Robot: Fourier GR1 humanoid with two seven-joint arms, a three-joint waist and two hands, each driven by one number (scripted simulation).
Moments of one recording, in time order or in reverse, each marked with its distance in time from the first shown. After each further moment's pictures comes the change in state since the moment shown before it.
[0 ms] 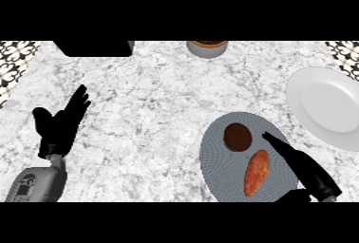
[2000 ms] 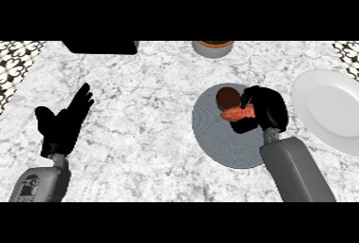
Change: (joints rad) left arm -0.001 -0.050 0.027 -0.048 -0.048 -0.039 0.036; right arm -0.499 0.311 -0.118 0.303 0.492 -0.302 0.305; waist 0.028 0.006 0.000
